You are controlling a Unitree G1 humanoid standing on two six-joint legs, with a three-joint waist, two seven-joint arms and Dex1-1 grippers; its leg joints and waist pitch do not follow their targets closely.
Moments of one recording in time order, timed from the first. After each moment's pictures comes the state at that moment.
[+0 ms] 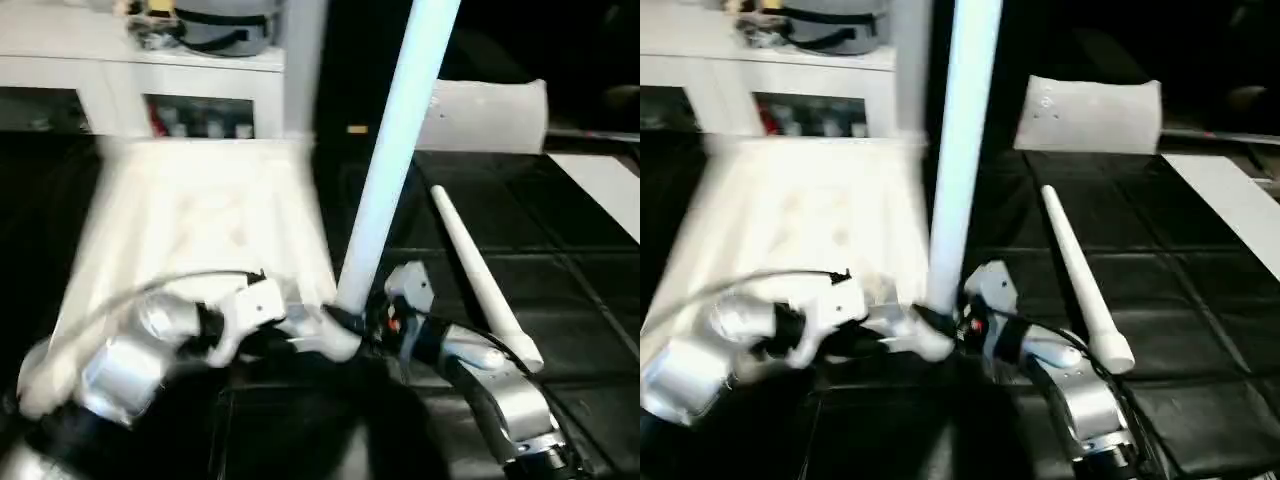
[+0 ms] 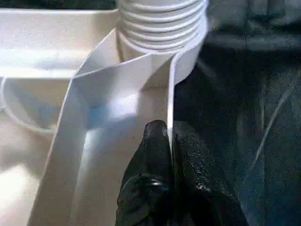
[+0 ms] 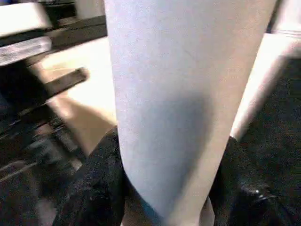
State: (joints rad) left arm -0.25 0.48 -0.34 -0.08 0.02 0.57 -1.01; right arm -0.15 -0.18 0.20 0.11 0.21 0.19 0.67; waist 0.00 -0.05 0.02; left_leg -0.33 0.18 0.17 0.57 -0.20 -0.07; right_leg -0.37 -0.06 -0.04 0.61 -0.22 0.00
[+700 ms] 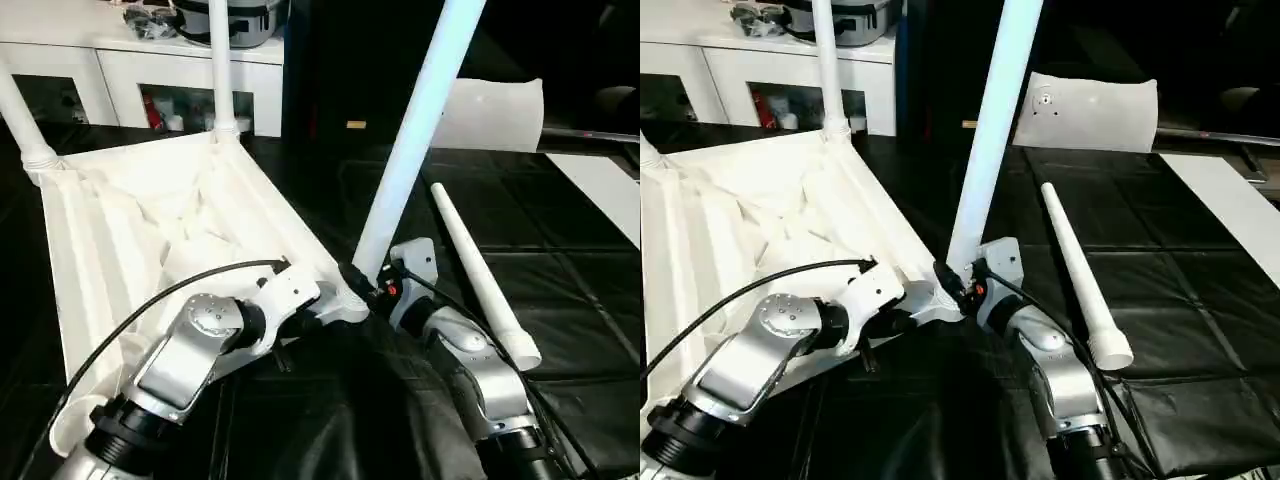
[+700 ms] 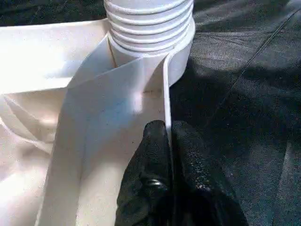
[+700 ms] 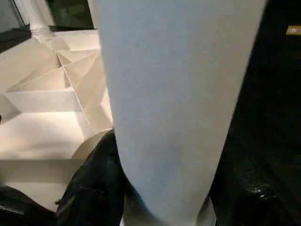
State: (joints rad) left arm -0.34 0.37 -0.39 -0.04 0.08 0.67 -0.83; right arm -0.22 -0.06 0.11 0.18 0.20 0.26 0.44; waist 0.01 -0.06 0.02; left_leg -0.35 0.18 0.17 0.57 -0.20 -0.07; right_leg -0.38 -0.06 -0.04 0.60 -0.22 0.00
